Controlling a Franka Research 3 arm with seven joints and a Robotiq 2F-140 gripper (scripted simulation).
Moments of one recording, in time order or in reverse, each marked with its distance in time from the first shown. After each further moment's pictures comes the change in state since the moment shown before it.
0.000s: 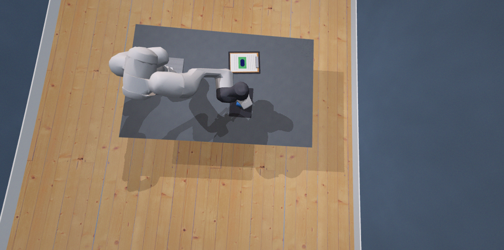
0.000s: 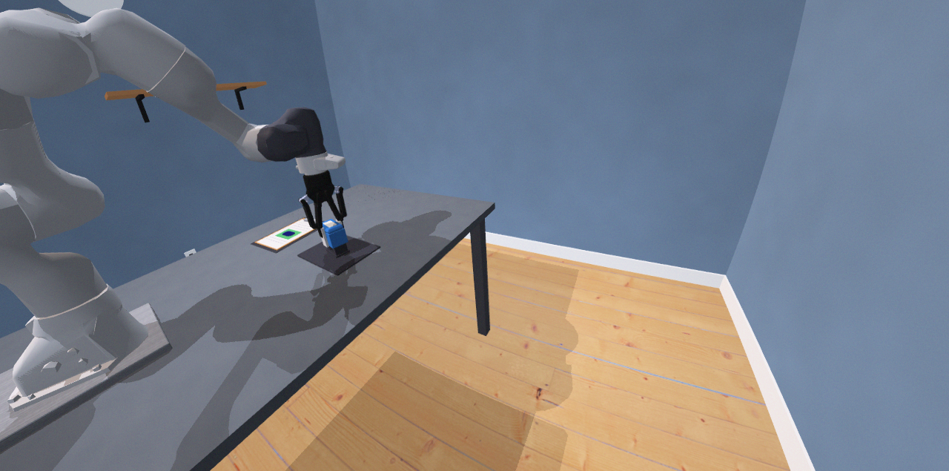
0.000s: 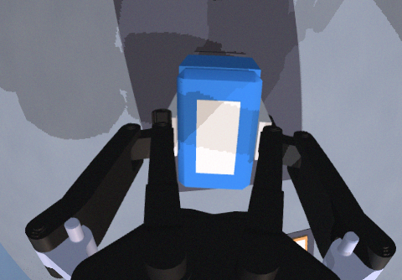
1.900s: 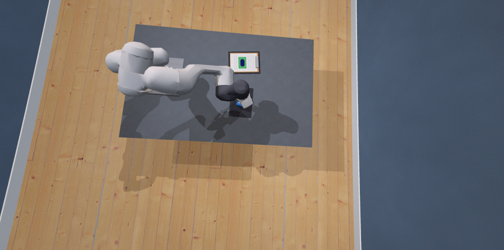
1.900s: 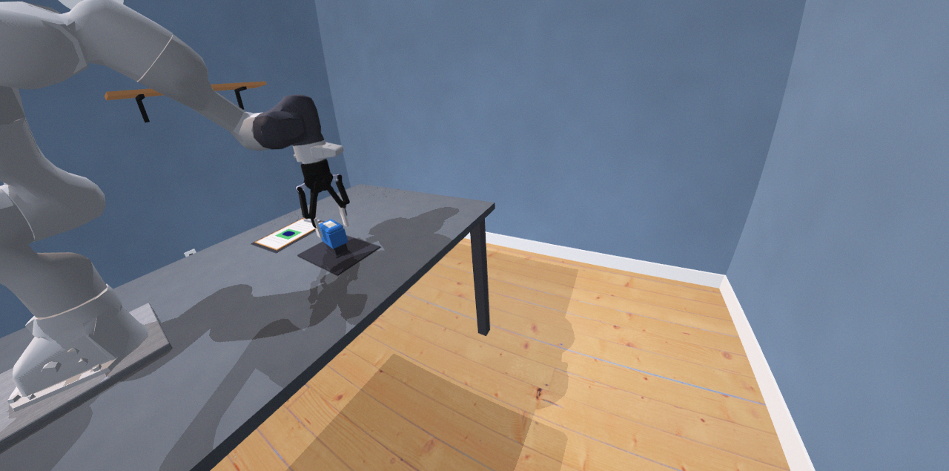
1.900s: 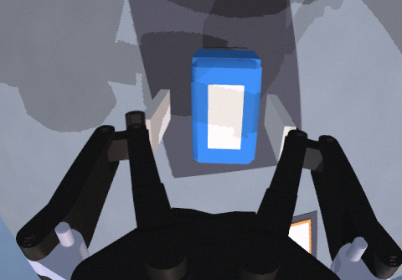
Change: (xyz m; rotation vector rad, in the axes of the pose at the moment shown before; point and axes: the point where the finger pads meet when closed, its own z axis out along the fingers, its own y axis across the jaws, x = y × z) arm -0.001 -0.005 -0.033 0.015 0.000 0.024
